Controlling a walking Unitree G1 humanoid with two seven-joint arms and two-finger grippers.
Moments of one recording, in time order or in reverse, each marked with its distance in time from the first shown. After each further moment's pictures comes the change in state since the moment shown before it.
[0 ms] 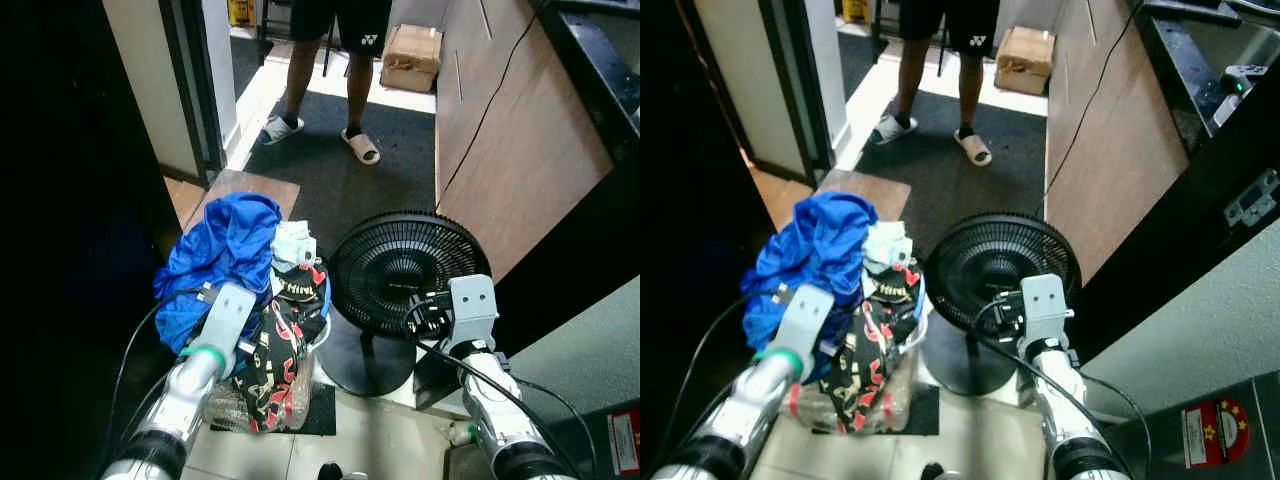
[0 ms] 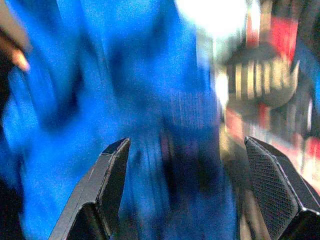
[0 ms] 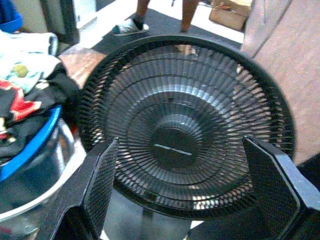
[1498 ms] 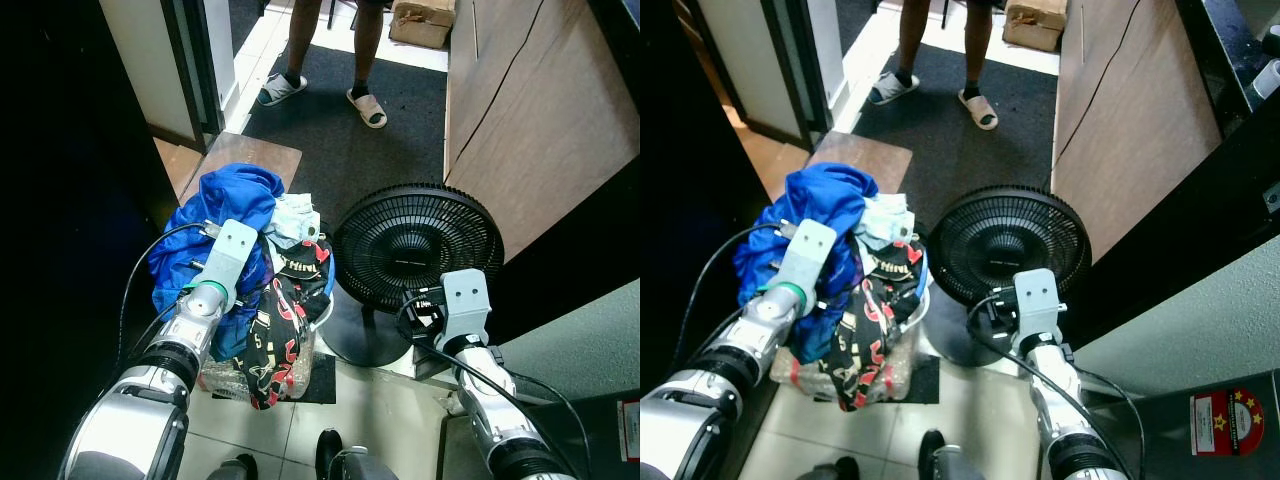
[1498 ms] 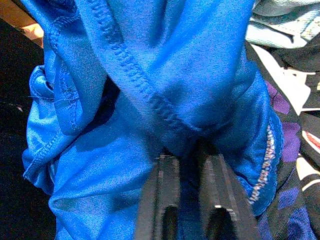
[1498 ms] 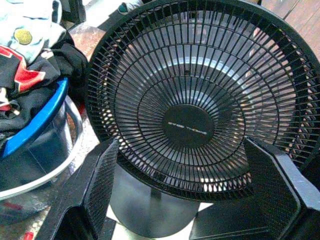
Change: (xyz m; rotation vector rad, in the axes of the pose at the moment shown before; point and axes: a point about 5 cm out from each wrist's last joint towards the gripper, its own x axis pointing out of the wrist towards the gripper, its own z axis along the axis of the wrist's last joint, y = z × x) left arm 0.019 0.027 0.007 0.057 0.154 0.104; right arm 0.003 0.003 0.007 -0.004 -0.010 0.019
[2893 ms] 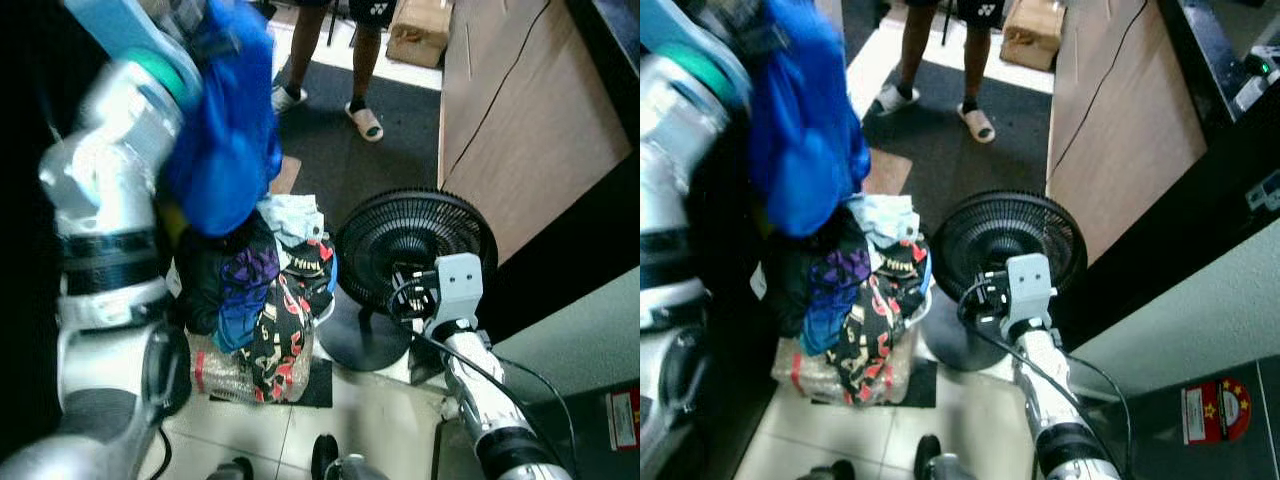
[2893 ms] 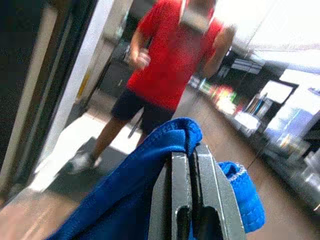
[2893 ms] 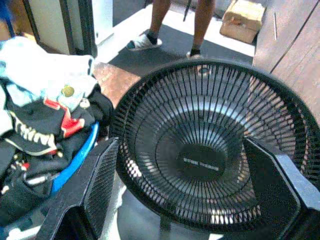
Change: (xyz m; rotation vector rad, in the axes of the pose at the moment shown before) left arm -0.112 0.117 0.259 -0.817 -0.834 -0.180; right arm 0.010 0.012 0.022 0.051 -0.085 0.014
